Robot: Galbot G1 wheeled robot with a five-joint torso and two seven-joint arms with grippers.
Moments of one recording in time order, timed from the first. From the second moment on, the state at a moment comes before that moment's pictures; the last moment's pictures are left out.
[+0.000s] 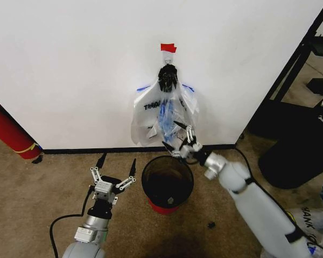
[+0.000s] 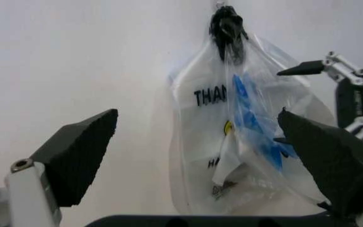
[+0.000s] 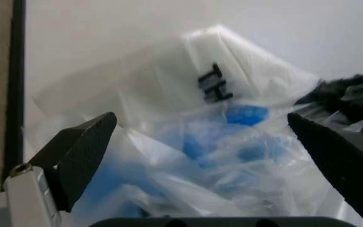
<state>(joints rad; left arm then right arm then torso) 1.60 -1.33 -0.45 -2.10 0.02 -0.45 0.00 -0.73 1.11 0.08 1.58 -0.53 0.43 -0.22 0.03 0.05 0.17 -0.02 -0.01</state>
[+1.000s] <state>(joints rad) 1.58 -1.33 -0.44 -2.10 0.01 -0.45 -0.01 -0.86 1.06 0.18 1.66 -0.41 0.15 -0.11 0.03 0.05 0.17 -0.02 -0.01</state>
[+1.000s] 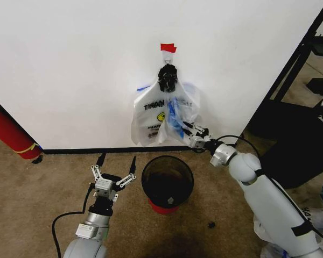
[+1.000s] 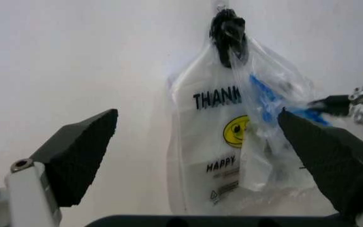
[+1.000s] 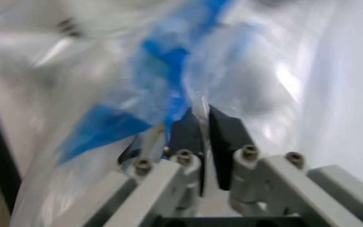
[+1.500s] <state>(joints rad) 1.59 -1.33 -0.43 -2.11 0.02 -0.45 -0.01 -1.00 1.20 0.15 1.87 0.76 0.06 0.23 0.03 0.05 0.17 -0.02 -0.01</state>
